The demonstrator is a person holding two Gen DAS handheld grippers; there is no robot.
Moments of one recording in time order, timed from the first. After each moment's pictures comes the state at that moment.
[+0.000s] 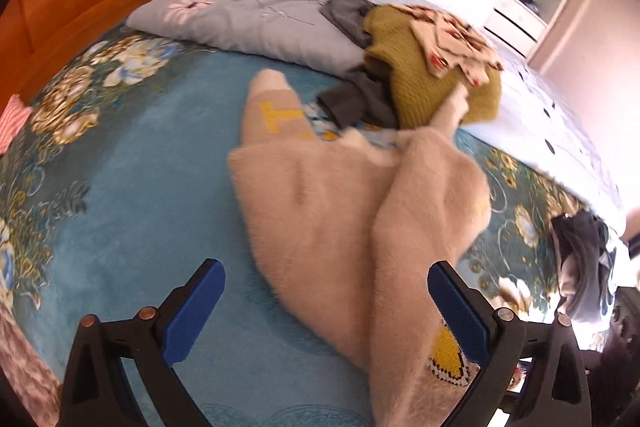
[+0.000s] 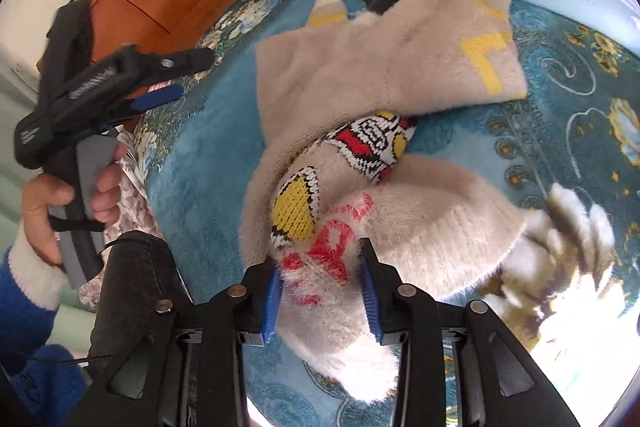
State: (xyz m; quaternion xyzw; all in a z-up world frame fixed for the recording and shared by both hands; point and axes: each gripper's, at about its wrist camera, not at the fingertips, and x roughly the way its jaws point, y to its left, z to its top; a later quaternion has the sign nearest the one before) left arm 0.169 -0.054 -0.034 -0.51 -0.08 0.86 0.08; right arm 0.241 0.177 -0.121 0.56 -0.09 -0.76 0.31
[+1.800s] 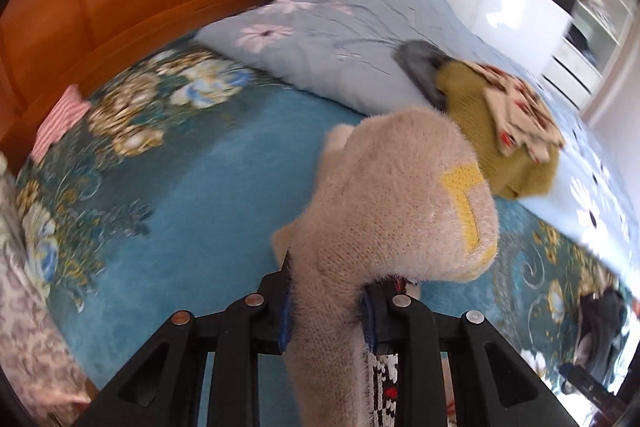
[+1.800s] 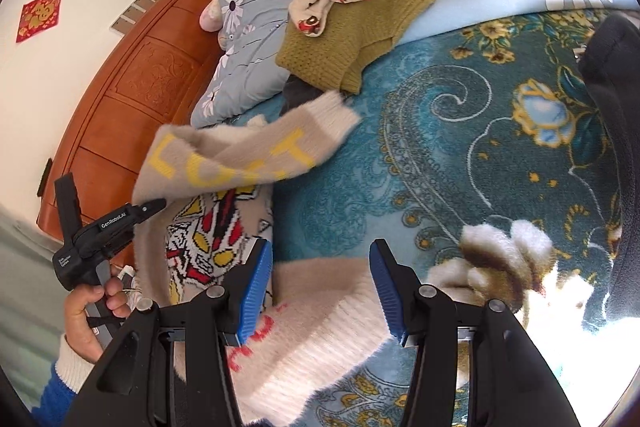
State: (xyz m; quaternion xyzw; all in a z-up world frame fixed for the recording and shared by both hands) left arm 0.146 -0.134 -0.001 -0.46 -0.12 0.87 -0.07; right arm 0.199 0.254 -0.096 0.49 -0.28 -0.81 0.18
